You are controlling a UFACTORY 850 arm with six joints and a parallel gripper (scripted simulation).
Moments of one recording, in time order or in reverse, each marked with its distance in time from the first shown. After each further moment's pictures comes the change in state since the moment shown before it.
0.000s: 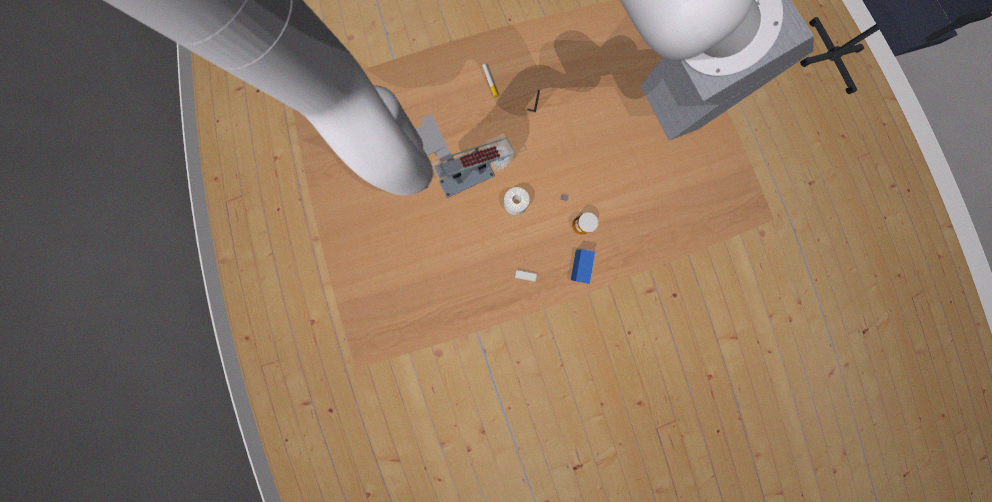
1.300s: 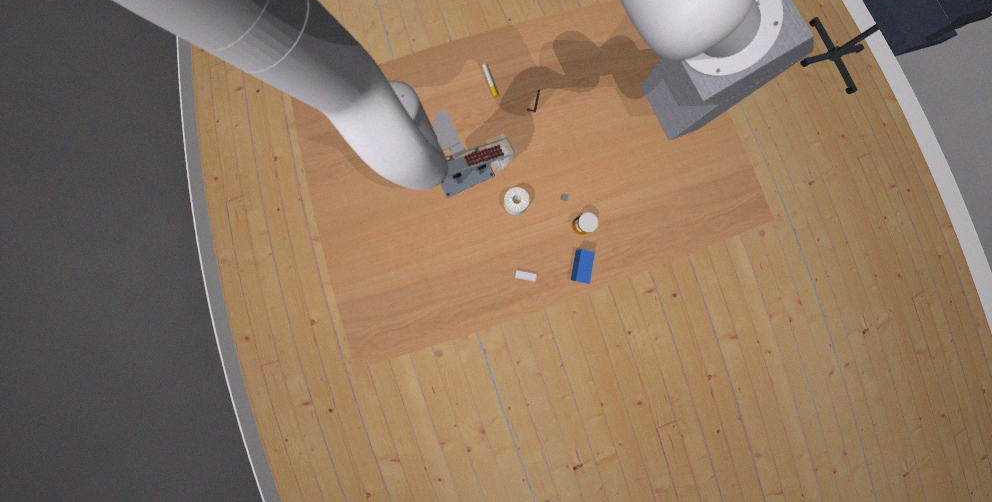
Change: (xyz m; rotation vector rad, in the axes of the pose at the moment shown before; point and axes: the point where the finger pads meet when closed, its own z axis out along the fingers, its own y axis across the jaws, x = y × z) arm 0.028 0.000 0.009 0.000 -0.003 0.000
